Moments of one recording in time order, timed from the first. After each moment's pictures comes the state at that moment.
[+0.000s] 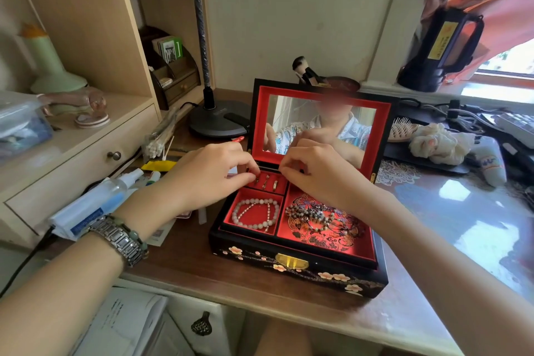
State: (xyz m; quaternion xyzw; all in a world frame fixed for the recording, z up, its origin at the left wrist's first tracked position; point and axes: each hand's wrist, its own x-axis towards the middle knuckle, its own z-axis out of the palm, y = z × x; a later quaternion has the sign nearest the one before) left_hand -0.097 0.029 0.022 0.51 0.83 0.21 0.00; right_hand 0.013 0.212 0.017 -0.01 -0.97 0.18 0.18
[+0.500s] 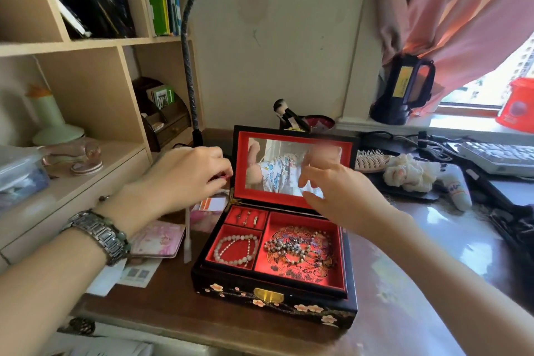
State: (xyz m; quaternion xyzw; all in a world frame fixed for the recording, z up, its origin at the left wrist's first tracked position) left_hand -0.106 0.040 0.076 0.53 0.83 0.03 -0.17; right_hand 0.059 0.237 0.059 -0.07 -0.98 0.01 0.17
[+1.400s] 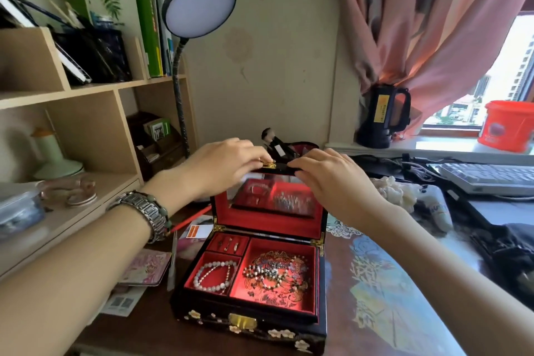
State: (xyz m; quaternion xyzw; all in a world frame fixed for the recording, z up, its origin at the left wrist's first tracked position) left_hand -0.080 0.110 0.129 0.59 0.79 0.09 -0.15; right_hand 0.073 0.269 0.101 -0.05 -0.96 -0.01 0.28
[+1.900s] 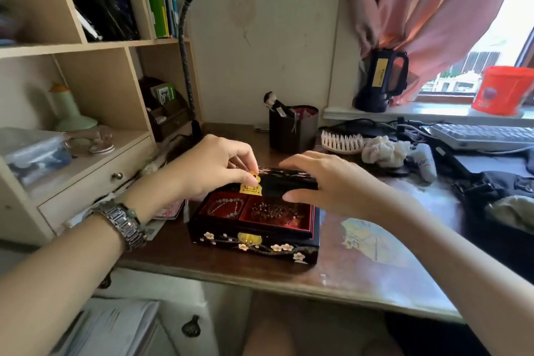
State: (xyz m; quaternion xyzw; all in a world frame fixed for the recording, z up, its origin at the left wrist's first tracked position) left_hand -0.007 0.040 0.089 0.53 0.80 0.29 0.04; right_hand 0.138 0.212 0.074 -0.03 -0.99 0.09 0.12
